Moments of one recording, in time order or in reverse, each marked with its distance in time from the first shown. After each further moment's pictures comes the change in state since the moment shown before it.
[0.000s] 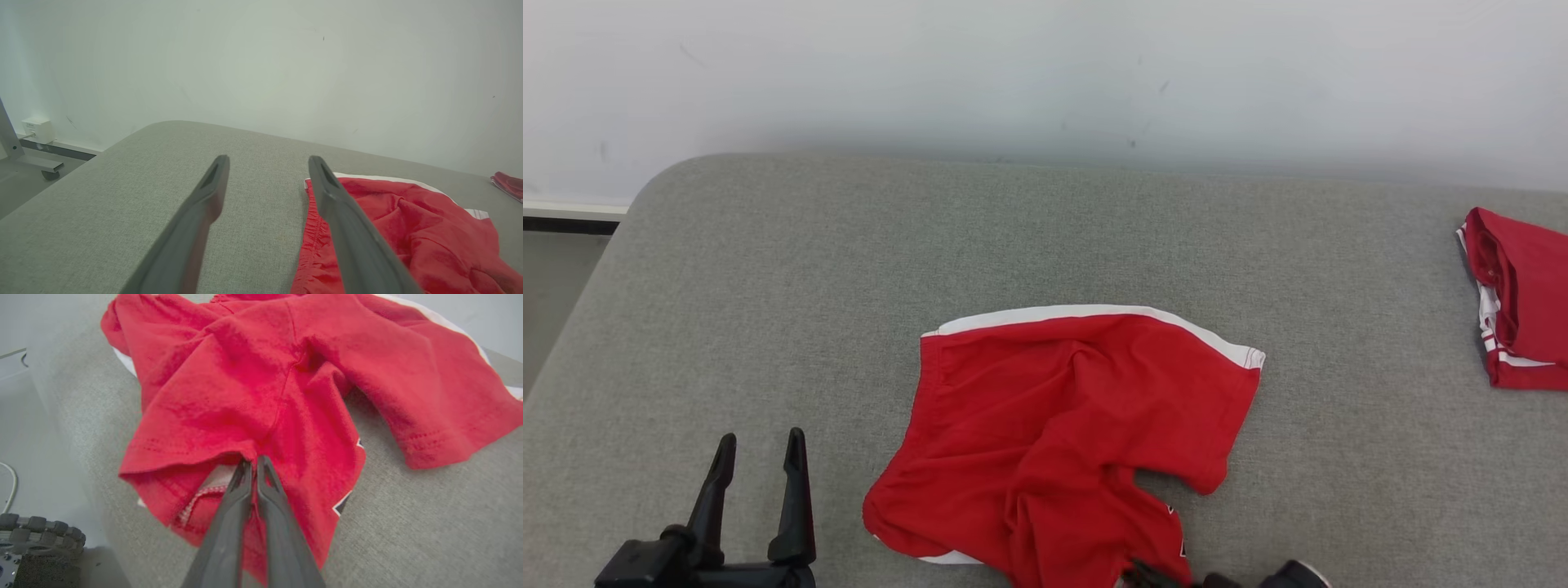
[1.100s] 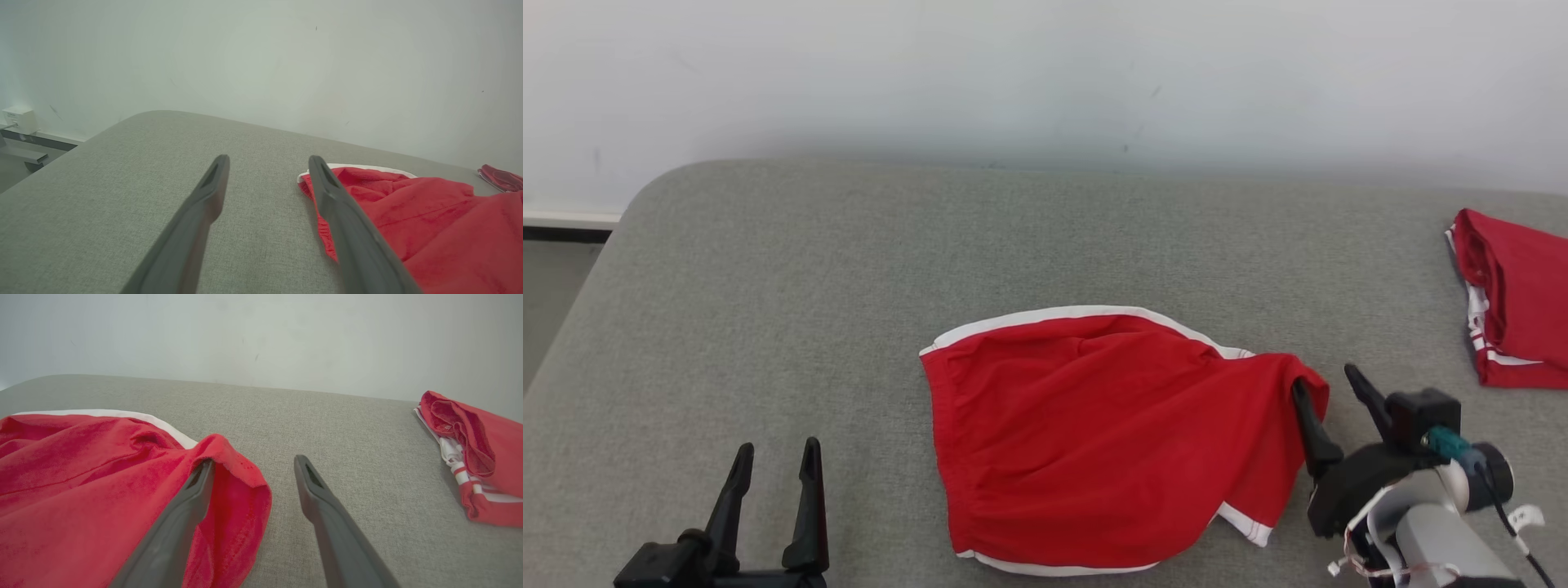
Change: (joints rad) left arm -0.001 0.000 -0.027 0.034 -0.016 0.000 0.000; right arm -0.261 -0.066 -0.420 0.176 0.210 0.000 -0.004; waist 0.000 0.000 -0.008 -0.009
